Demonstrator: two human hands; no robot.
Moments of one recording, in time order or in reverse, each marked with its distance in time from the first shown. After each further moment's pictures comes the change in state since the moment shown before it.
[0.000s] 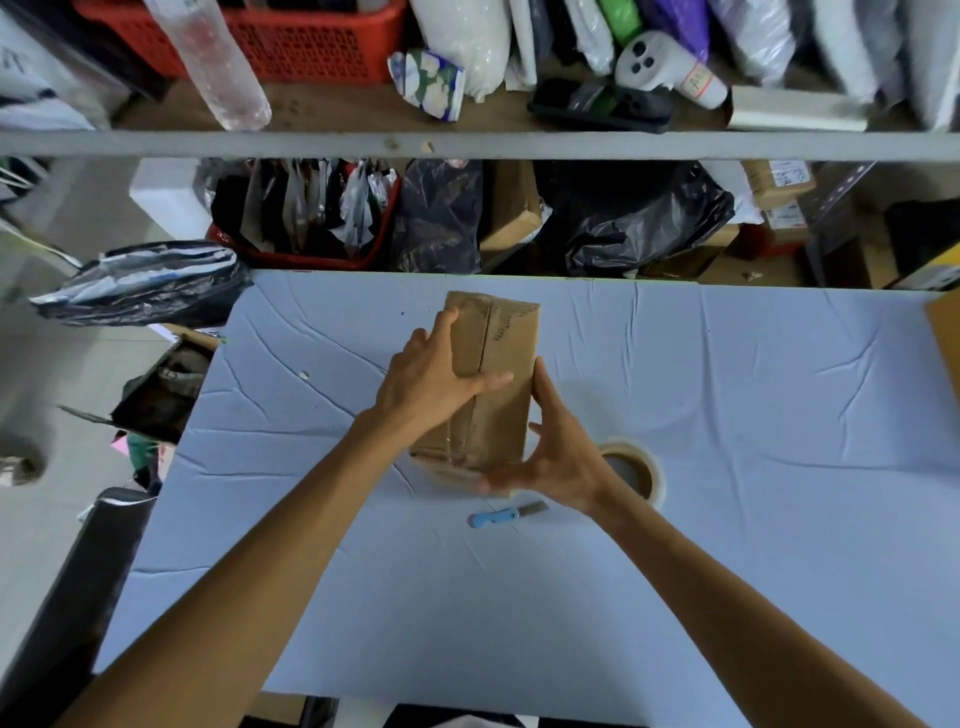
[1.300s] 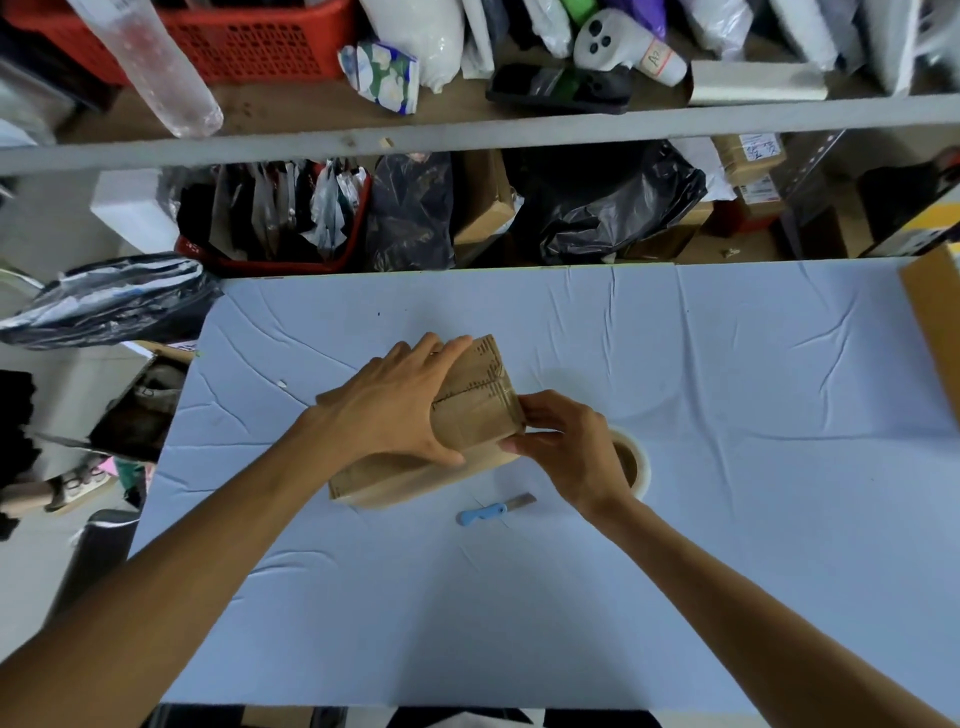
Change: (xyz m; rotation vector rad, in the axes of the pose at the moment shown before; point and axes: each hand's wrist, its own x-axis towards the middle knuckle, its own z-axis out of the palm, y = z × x) left_hand -0.006 -0.014 -0.011 0.453 -0.221 0.473; right_hand -0.020 0.016 -0.010 0.119 0.317 0.065
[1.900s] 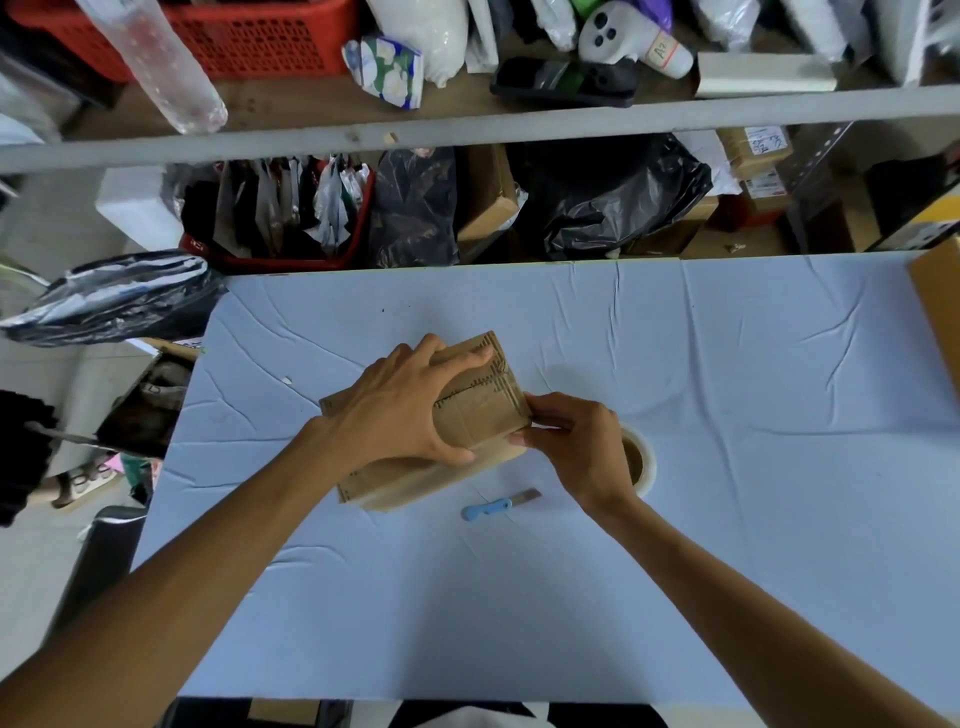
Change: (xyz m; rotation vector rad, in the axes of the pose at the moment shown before) left_hand -0.007 0.002 0.006 -0.005 0.035 -0.012; right_hand -0.002 0.002 0.003 0.020 0.077 -0.028
